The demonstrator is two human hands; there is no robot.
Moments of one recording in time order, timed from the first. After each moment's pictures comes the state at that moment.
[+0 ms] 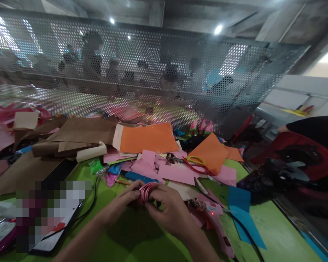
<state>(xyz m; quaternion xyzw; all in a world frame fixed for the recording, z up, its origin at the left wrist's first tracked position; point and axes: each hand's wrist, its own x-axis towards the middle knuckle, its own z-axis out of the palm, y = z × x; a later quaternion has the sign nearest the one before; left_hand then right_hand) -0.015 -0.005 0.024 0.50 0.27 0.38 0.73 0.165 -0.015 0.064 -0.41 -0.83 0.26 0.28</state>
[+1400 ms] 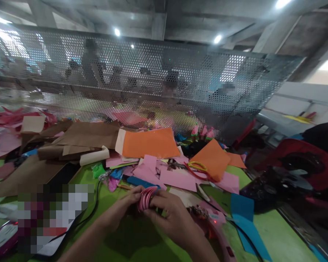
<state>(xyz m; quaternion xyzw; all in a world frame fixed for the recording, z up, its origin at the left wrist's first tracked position) -0.010 -0.003 0.014 0.43 0.27 0.41 0.76 0.168 -0.017 0.070 -0.39 -0.83 0.29 0.26</state>
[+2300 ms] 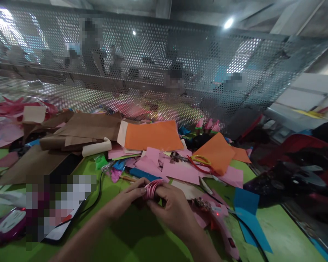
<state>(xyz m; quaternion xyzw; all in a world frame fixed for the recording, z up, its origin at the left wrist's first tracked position) -0.017 -0.004 0.020 0.50 0.27 0.37 0.74 0.161 -0.016 0.060 -0.44 -0.80 0.28 0.28</state>
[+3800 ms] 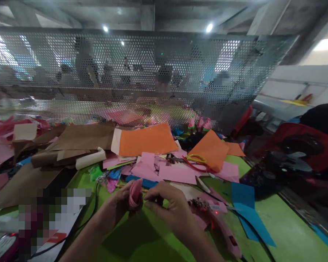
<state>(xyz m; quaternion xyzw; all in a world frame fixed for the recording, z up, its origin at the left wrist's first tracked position) -0.023 -0.005 0.015 0.38 0.21 0.43 0.79 0.168 -0.018 0.062 -0.38 -0.75 0.31 0.44</state>
